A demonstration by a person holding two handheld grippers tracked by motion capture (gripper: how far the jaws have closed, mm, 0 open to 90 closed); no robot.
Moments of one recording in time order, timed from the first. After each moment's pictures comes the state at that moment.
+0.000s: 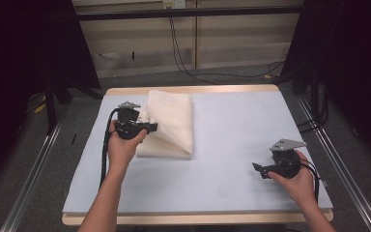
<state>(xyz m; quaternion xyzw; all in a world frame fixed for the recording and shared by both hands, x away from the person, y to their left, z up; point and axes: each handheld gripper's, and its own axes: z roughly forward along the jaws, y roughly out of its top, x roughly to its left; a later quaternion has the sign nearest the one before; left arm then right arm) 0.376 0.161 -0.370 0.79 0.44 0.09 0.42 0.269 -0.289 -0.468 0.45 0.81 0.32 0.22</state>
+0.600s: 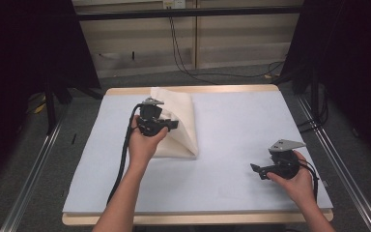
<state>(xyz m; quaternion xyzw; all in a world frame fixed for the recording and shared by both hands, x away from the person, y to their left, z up) 0.372 0.103 -0.364 0.81 0.39 0.08 0.43 0.268 -0.286 -0.468 0.44 0.80 0.34 0.20</state>
